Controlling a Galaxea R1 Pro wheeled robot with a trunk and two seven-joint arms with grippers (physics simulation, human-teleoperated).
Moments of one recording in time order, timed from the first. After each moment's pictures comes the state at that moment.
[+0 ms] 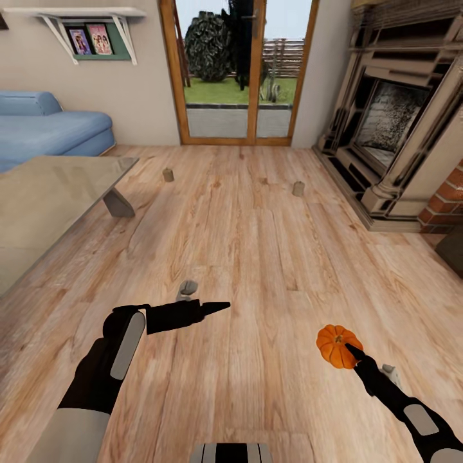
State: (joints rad) left arm -0.58 -0.02 -0.03 -1.33 0.40 1.01 -0.79; right arm -0.55 -0.24 -0.62 -0.39 -0.64 0.38 0.61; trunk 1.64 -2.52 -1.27
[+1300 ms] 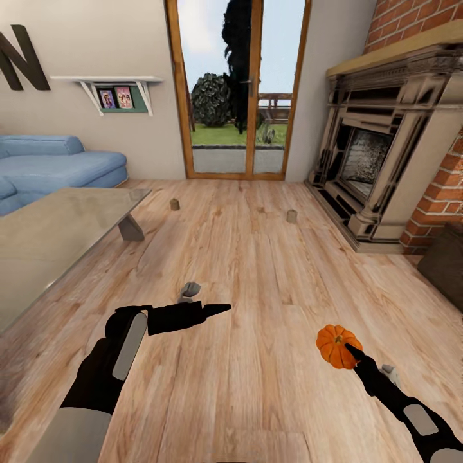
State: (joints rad) left arm -0.58 -0.02 -0.03 -1.31 0.40 1.01 -0.75; right arm -0.55 -0.24 -0.62 -0.39 -0.63 0.38 0.61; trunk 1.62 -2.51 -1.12
